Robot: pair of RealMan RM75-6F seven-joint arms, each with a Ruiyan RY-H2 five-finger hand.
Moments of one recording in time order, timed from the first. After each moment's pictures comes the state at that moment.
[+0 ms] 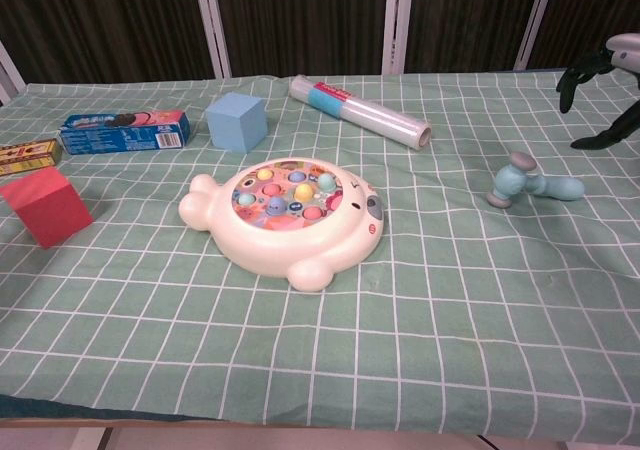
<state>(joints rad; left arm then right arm) -0.10 -1.12 -0.02 -1.61 1.52 1.47 0.08 0.54 -1.40 0.27 -1.25 -1.25 0.94 -0.10</state>
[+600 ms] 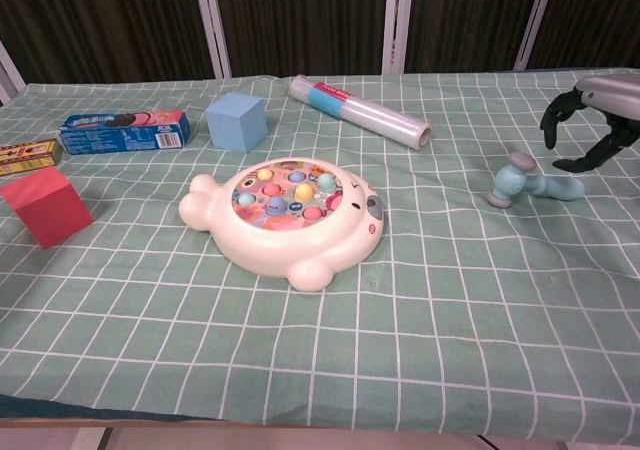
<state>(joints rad) -0.10 -1.12 -0.01 -1.62 1.52 1.45 0.09 0.60 -1.50 0.21 -1.08 -1.24 0.86 -0.06</state>
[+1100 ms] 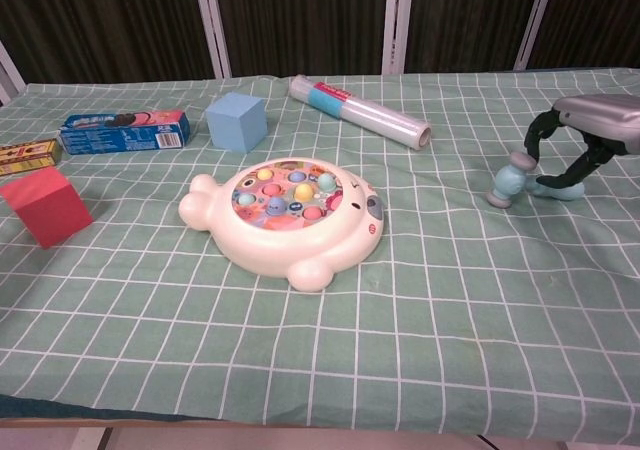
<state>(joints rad) -0.10 -1.12 0.00 -1.62 1.52 1.45 0.10 0.64 -1.56 0.20 -1.01 -1.22 0.83 -0.08</state>
